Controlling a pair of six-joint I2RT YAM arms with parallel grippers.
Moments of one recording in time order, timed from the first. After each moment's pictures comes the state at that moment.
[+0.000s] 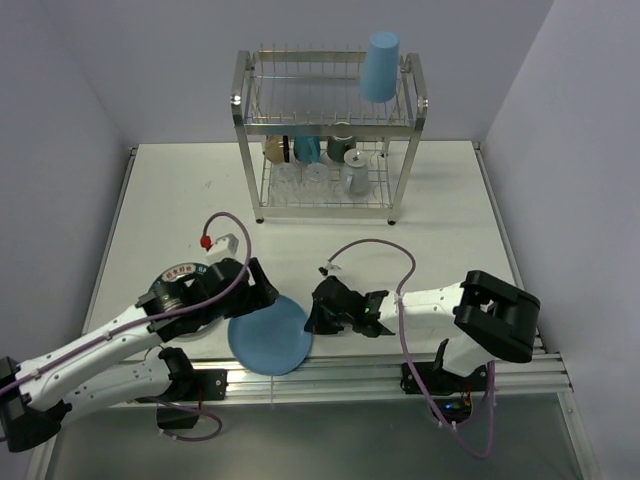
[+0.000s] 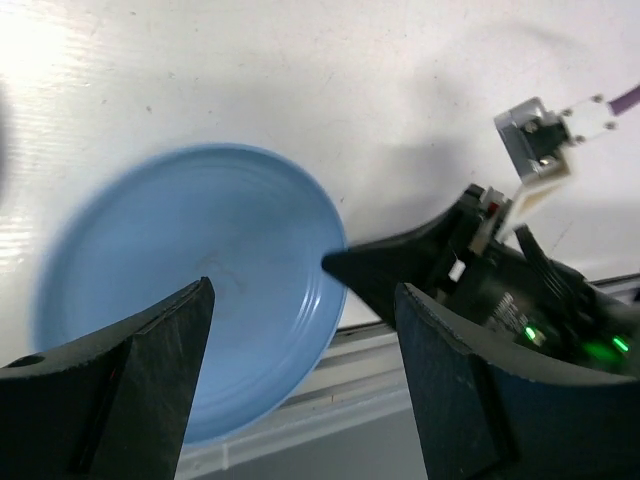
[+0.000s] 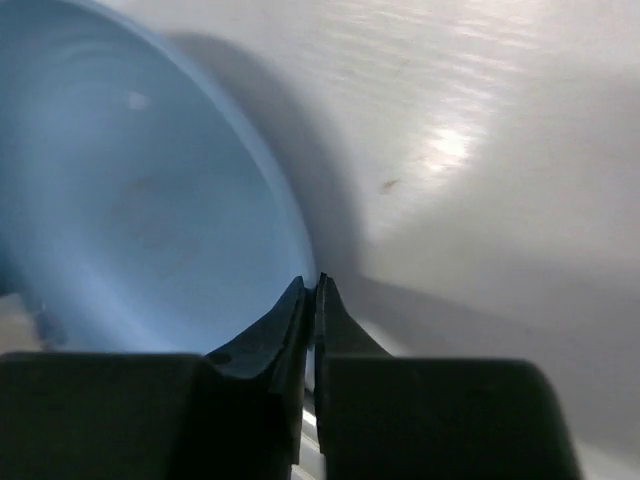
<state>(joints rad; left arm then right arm) -0.97 0.88 0.76 -0.72 -0.31 -1.10 1.11 1.49 0.58 0.06 0.06 1.03</state>
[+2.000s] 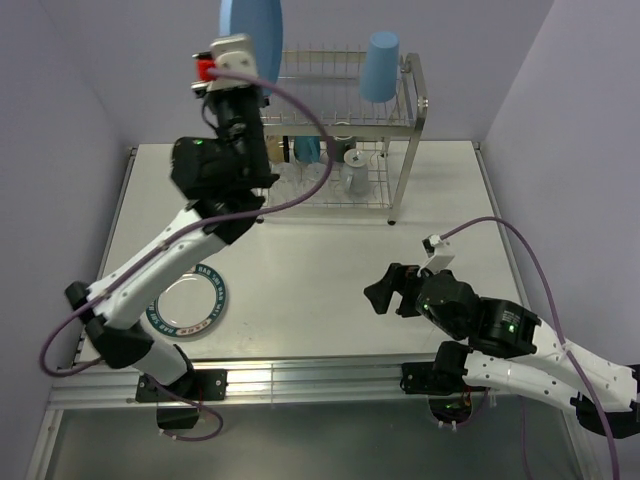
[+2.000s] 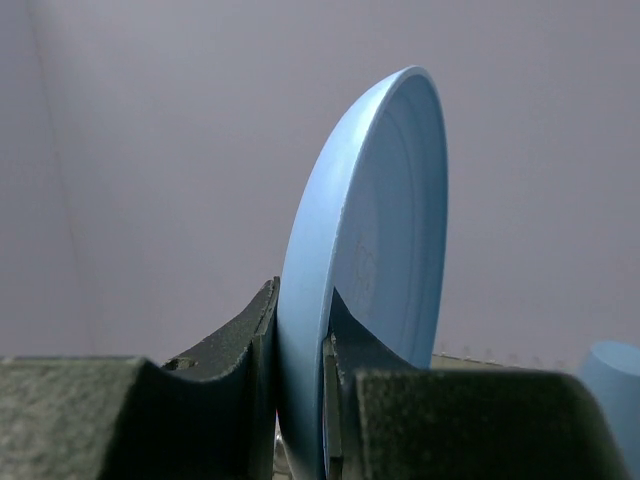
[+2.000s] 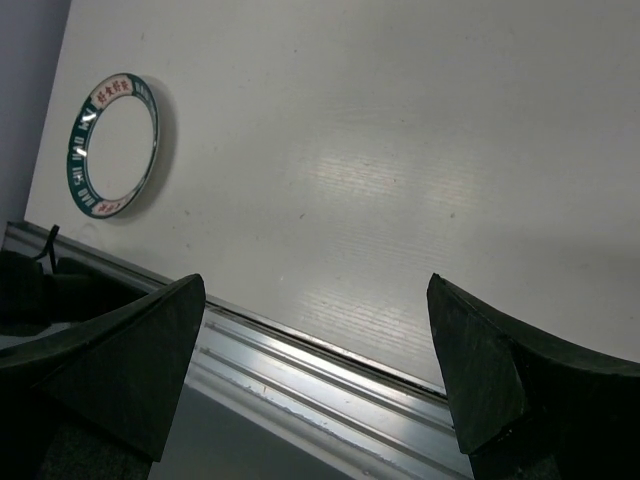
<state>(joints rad) -0.93 1.49 1.81 0.67 -0.88 0.72 1.09 0.53 0.77 -0.81 0.47 0.86</state>
